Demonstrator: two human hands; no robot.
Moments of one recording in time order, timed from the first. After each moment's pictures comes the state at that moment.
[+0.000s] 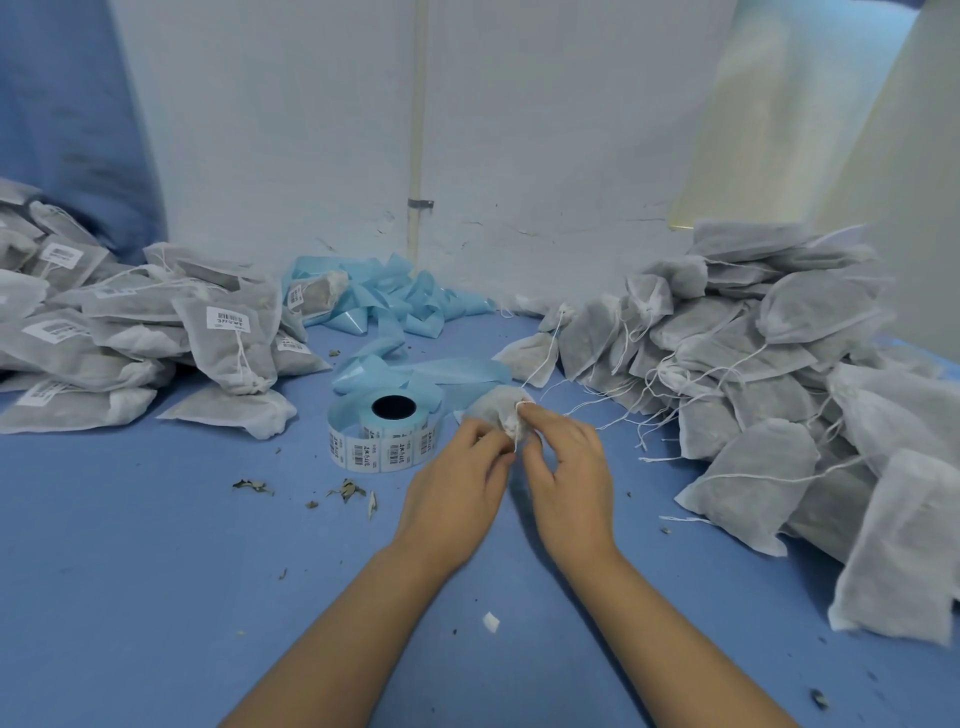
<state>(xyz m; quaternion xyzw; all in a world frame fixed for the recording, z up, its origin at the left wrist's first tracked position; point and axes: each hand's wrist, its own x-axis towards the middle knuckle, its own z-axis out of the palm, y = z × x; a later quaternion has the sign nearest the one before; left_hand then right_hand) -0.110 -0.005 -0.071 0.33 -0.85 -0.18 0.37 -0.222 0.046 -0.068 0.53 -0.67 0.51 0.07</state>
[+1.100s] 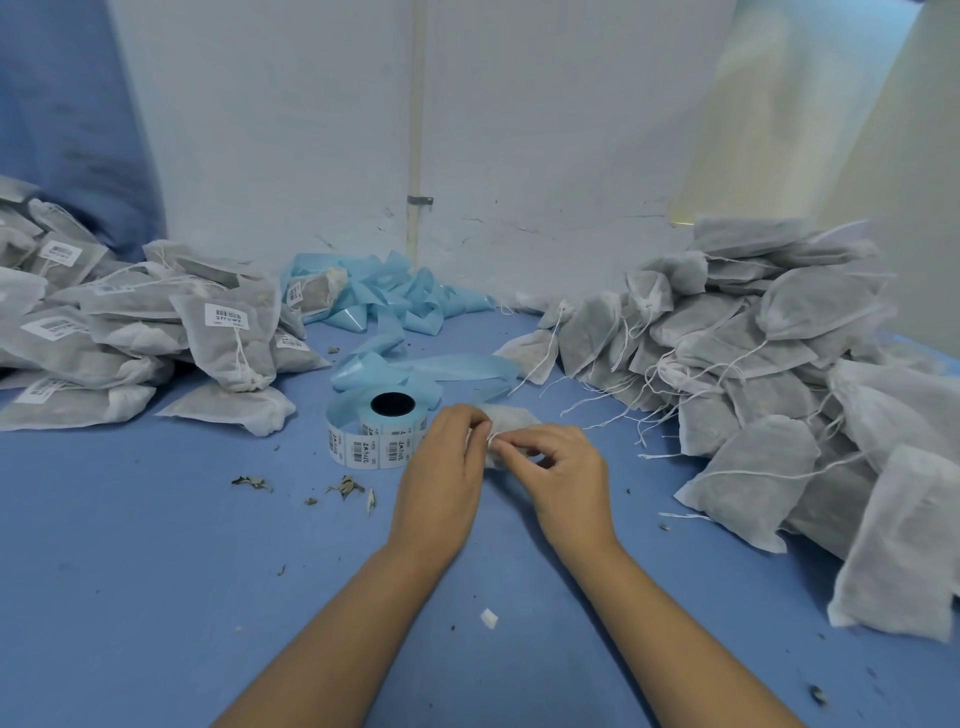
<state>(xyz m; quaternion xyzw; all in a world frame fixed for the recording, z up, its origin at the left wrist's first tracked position) -0.110 -0.006 -0.071 0.33 -0.76 -0.26 0.50 -0.221 0.046 -0.068 0.54 -0.62 0.57 -0.03</state>
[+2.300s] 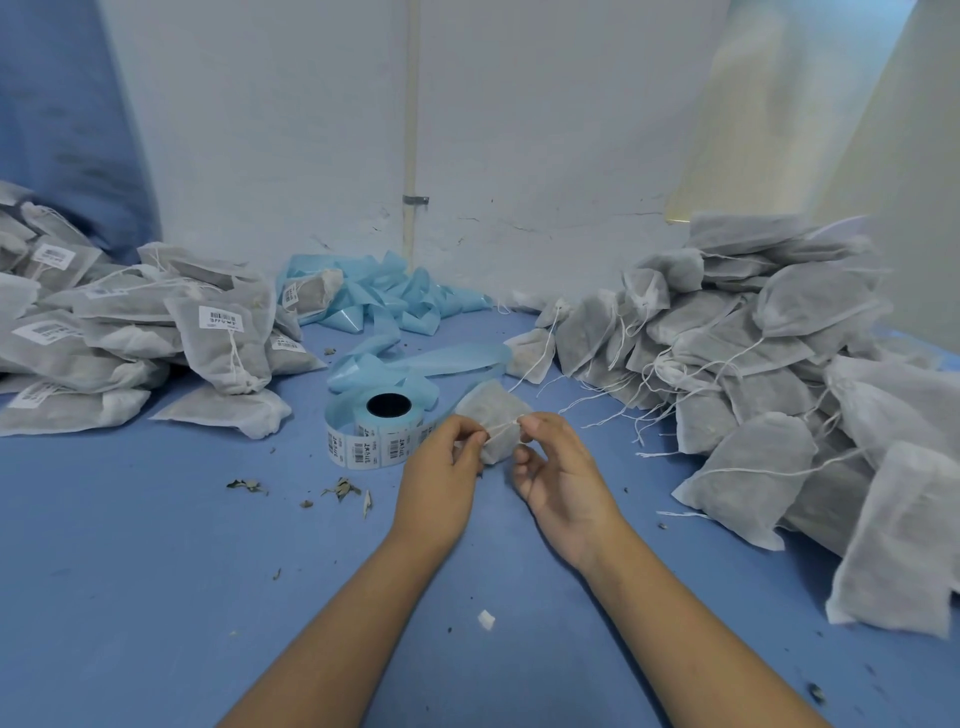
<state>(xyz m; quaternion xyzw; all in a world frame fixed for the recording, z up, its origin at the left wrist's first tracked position) -0.115 -0.010 -0.070 0.36 -0.69 -0.42 0.47 -0.220 0.044 -0.052 0.25 -0.40 0.74 -0.49</state>
